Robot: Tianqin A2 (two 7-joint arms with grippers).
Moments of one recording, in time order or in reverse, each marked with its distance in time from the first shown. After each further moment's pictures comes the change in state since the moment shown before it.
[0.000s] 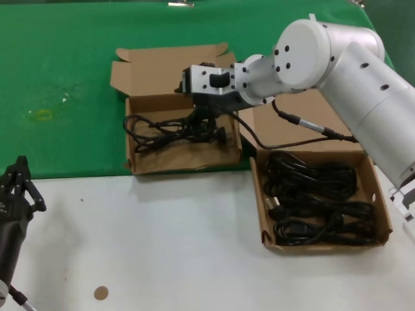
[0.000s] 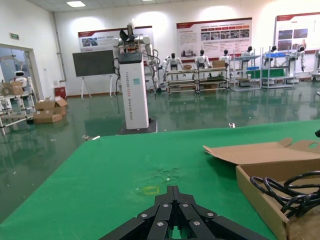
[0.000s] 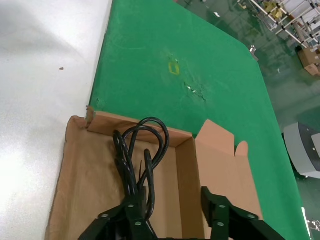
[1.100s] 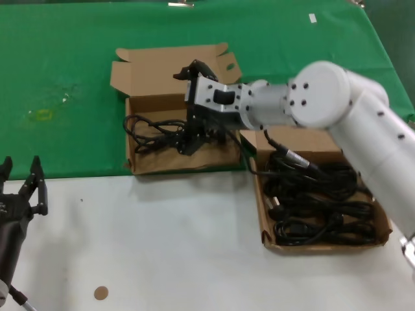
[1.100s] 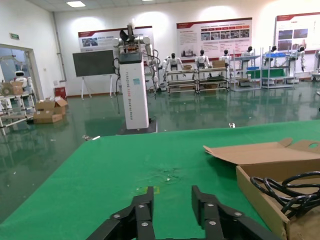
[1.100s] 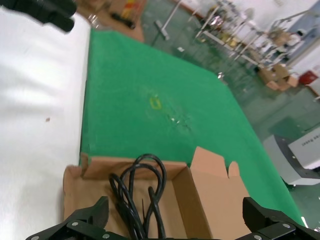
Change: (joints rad) left arm 0.000 0.000 0.000 0.000 0.000 0.000 0.000; right arm -0.183 0.041 0.101 0.156 0.119 0.118 -0.001
